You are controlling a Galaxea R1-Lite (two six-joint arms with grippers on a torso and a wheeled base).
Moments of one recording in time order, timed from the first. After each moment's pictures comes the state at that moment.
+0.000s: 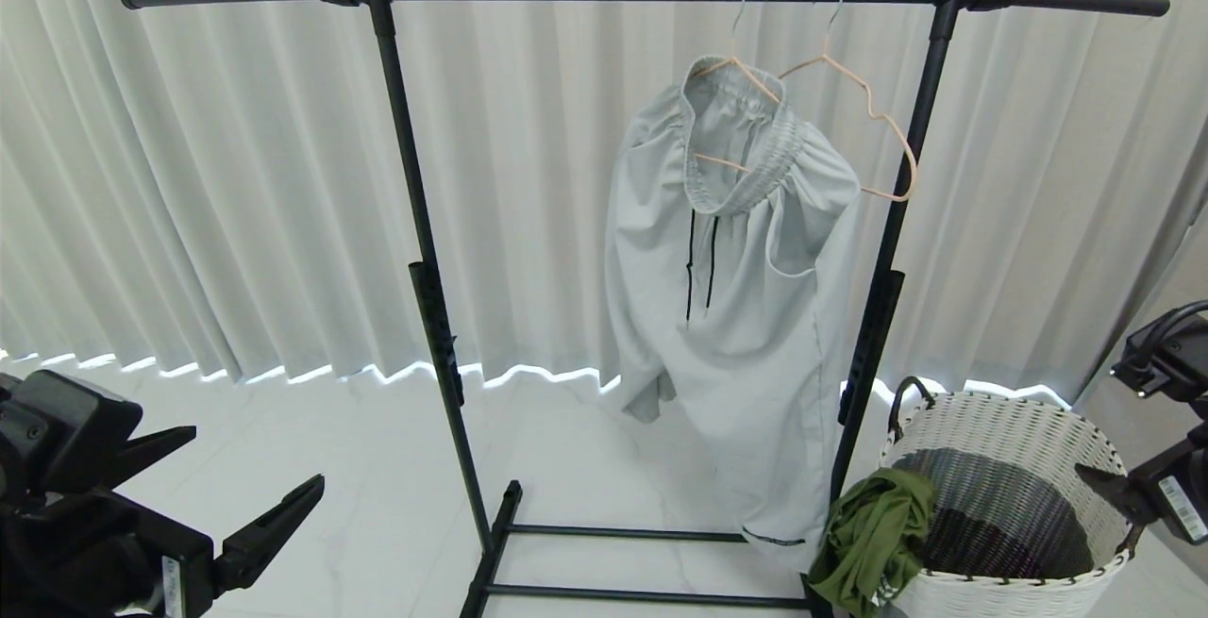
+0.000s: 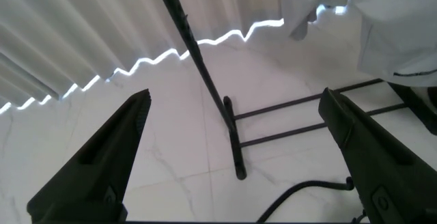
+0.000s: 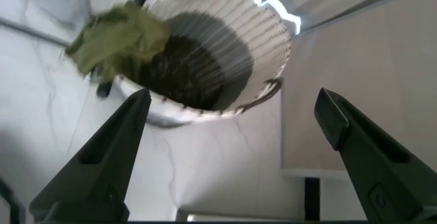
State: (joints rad) left arm -0.17 0.99 -0.28 -0.38 0.00 0.28; right arm 0.24 1.17 -0.62 0.06 -0.36 -0.38
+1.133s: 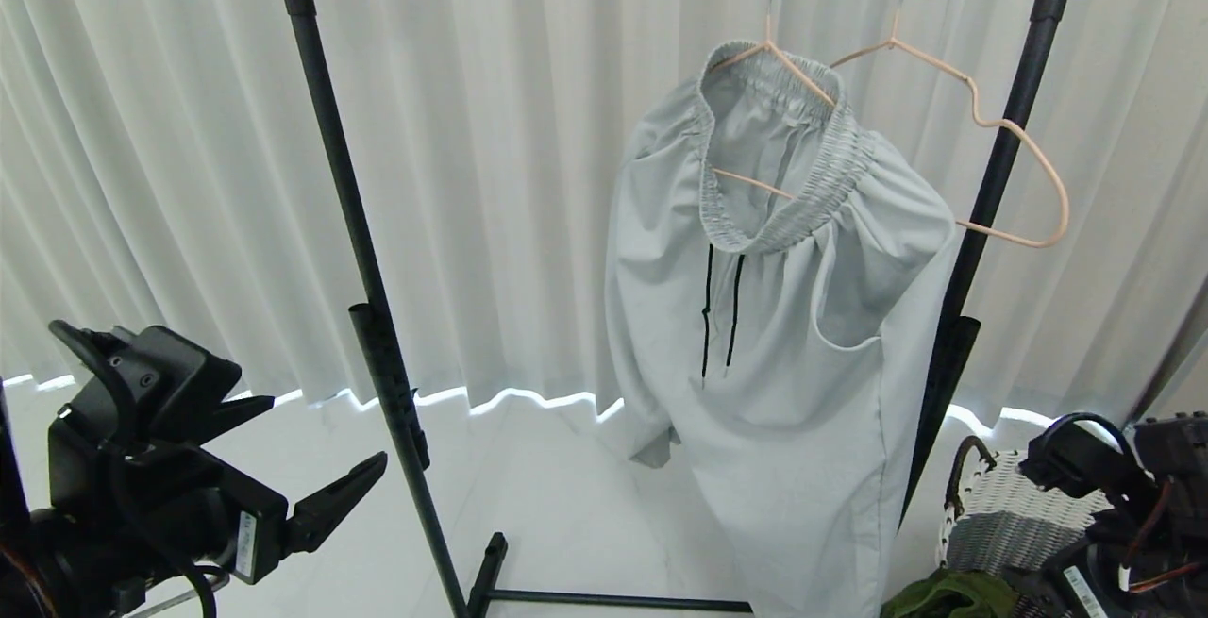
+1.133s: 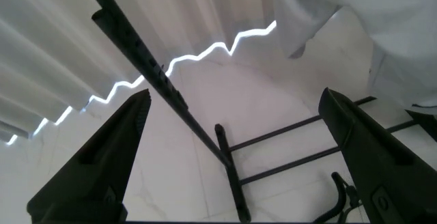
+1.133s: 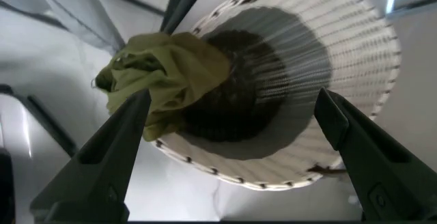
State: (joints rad) left arm -0.28 1.13 -0.37 -0.38 0.00 0.29; right arm 0.22 1.46 -0.34 -0.26 -0.21 -0.25
